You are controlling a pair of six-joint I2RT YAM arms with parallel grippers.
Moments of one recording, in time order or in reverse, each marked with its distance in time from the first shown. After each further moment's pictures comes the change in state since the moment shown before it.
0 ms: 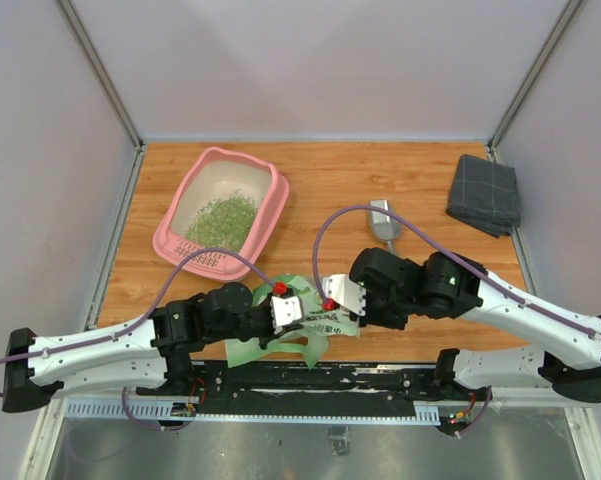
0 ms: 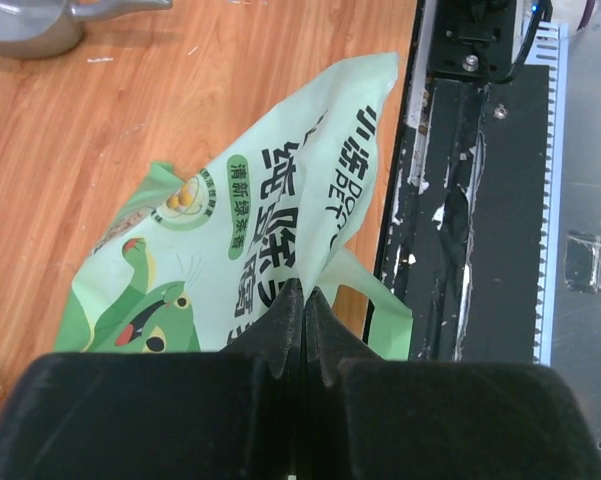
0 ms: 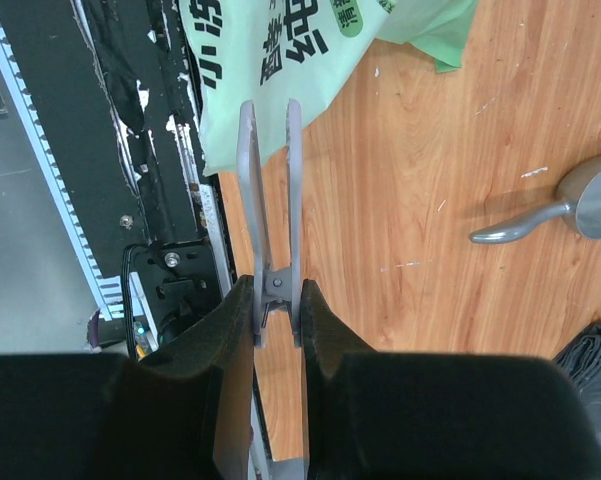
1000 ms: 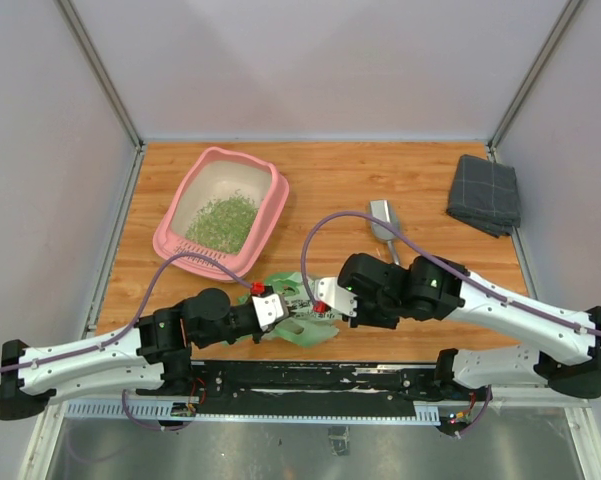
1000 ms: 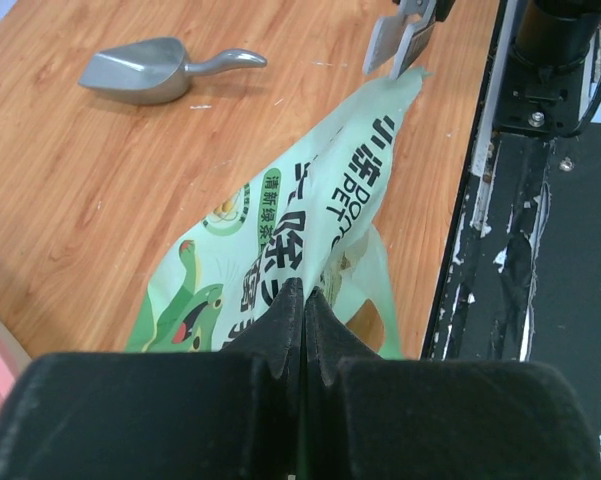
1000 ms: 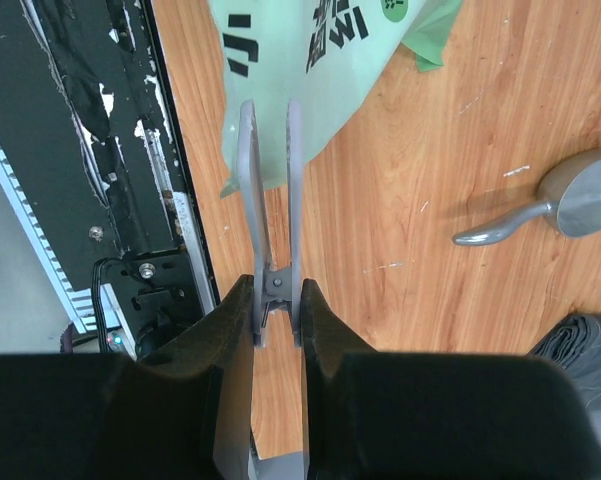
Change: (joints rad) left arm 0.000 -0.166 -0.100 0.113 -0.143 0.045; right arm 0.027 0.046 -0.032 0.049 0.078 -0.001
